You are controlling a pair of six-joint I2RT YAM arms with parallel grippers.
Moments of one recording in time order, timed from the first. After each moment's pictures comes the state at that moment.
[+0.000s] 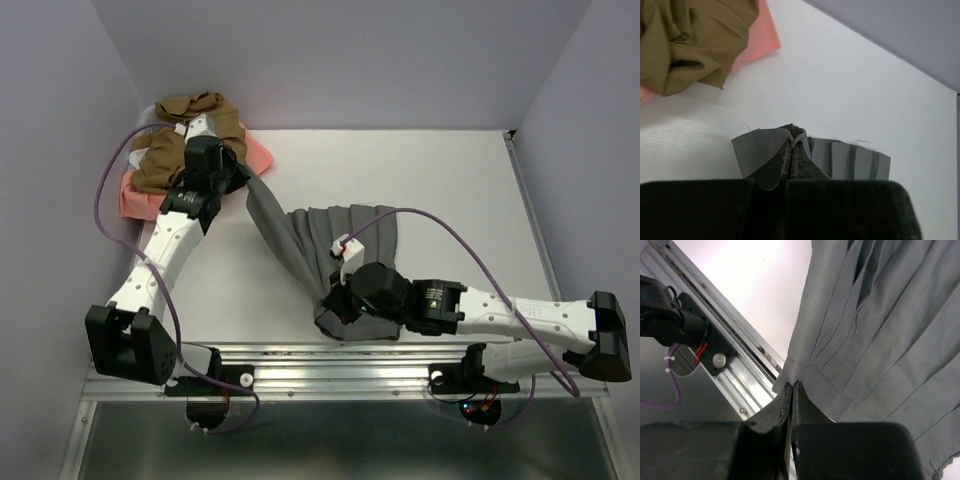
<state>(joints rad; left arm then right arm) -0.18 1.31 1.19 -0.33 -0.09 -0.60 1.30 1.20 0.97 -0.33 0.23 0.51</state>
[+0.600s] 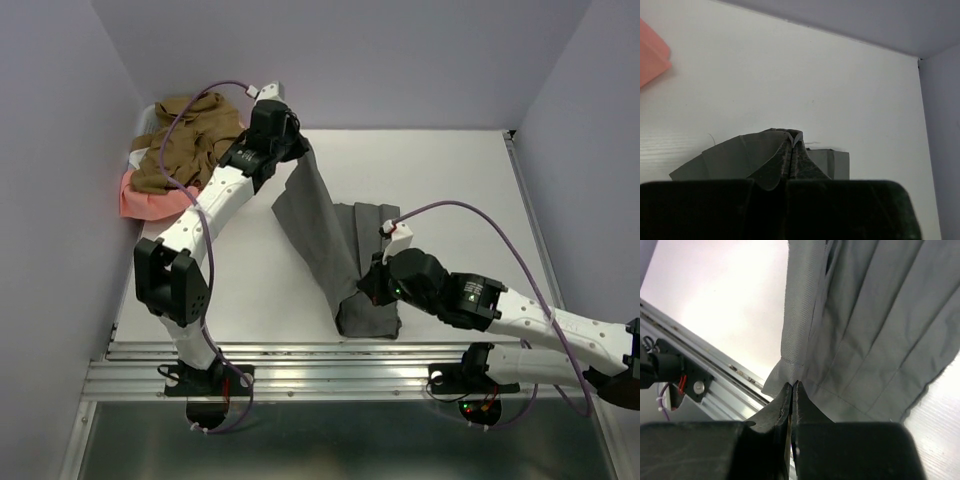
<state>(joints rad) -0.43 1.71 1.64 -0.36 -0.10 -0.60 1.13 0.98 0.88 -0.47 0.32 0.64</state>
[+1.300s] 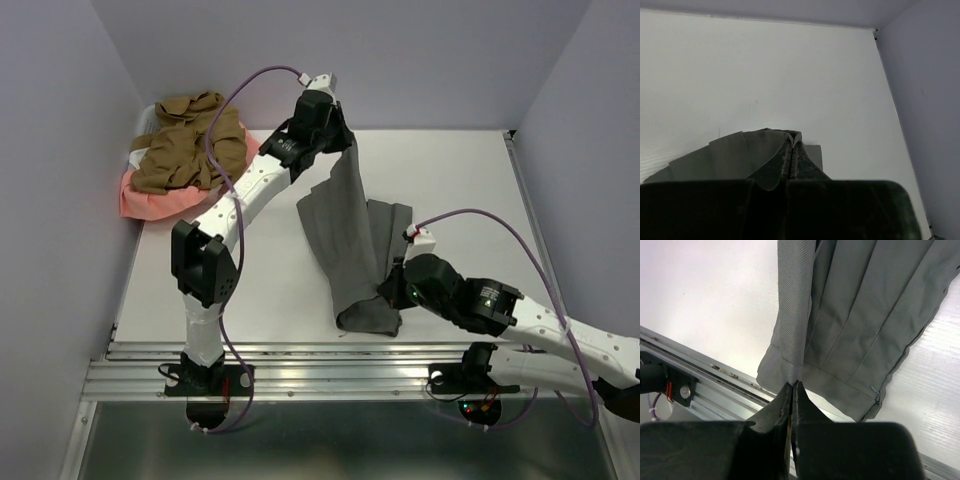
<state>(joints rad) -0.58 1.96 1.97 -0.41 -0.05 -0.58 1.07 0.88 0.81 -0.61 0.33 0.77</state>
